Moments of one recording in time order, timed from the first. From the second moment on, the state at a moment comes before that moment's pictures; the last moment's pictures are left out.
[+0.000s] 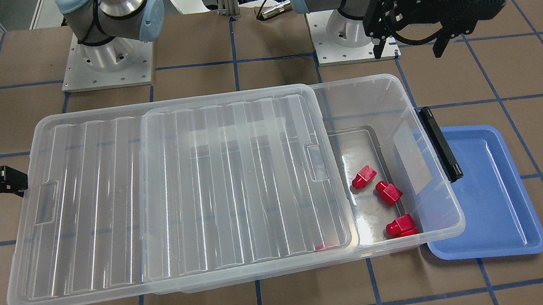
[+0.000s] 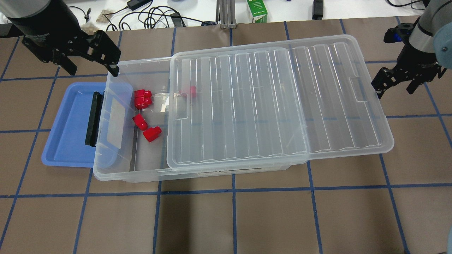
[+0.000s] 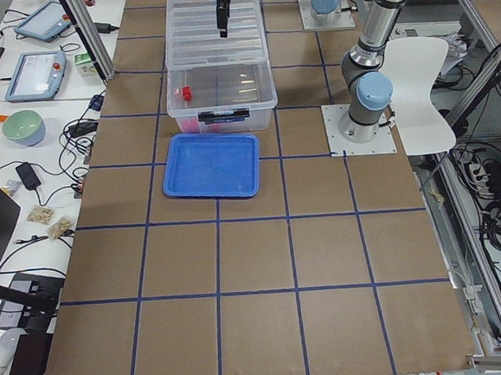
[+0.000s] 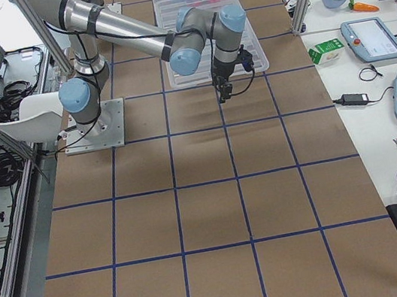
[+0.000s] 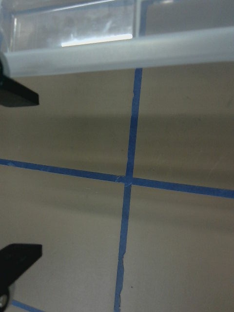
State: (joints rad) left arm -1.52 -1.54 -1.45 -1.67 1.56 0.16; right arm 1.22 -1.35 1.67 -1.76 -1.67 -0.45
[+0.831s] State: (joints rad) left arm -1.52 -1.53 -1.52 -1.66 1.57 0.14; right arm 1.27 -1.36 1.67 -1.73 -1.57 -0.34
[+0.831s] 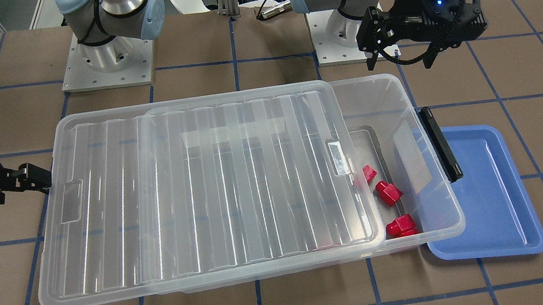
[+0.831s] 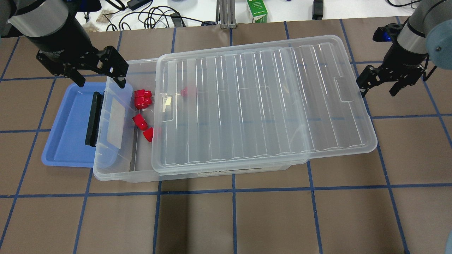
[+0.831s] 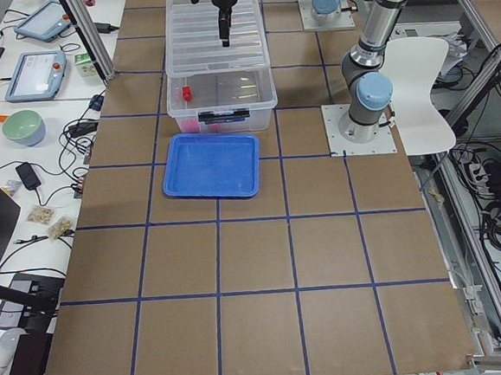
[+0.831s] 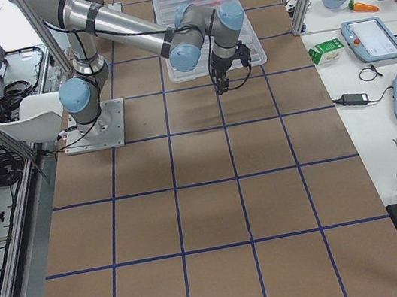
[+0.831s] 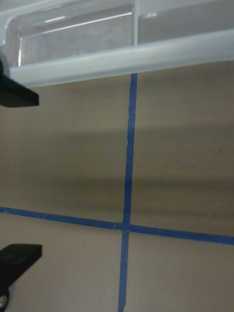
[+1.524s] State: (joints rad) left arm -1.52 -1.50 -1.55 -1.66 1.59 0.13; right arm 1.40 -1.37 1.67 -1.73 -1.56 -0.16
